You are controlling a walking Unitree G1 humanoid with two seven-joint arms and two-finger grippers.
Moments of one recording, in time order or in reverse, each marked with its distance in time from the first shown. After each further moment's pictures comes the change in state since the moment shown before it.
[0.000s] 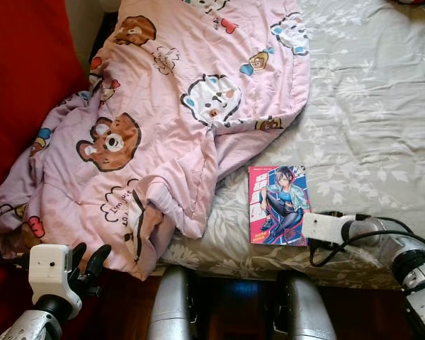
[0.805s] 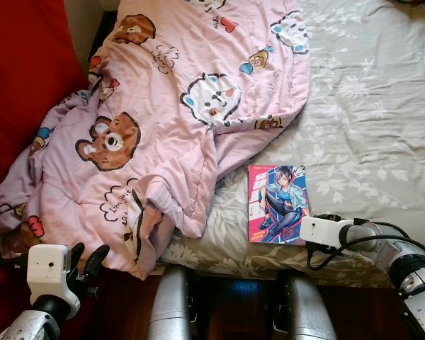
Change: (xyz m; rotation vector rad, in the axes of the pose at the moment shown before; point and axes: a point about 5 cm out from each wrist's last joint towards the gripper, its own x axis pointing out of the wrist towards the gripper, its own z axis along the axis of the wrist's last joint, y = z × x) left arm -0.001 0.002 0.001 0.018 -0.001 0.006; right arm 0.003 0.004 0.003 0.008 -0.017 -0.023
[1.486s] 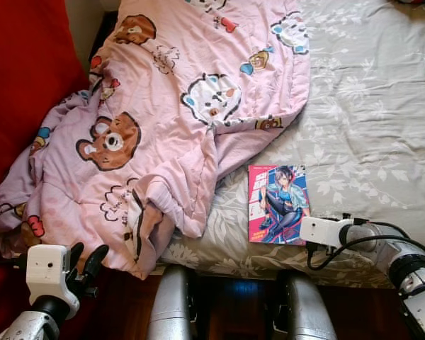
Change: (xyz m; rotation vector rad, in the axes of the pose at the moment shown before) left arm -0.001 0.000 0.000 0.003 -0.006 0.001; right arm 0.000 -0.001 -0.001 -0.027 0.014 -0.028
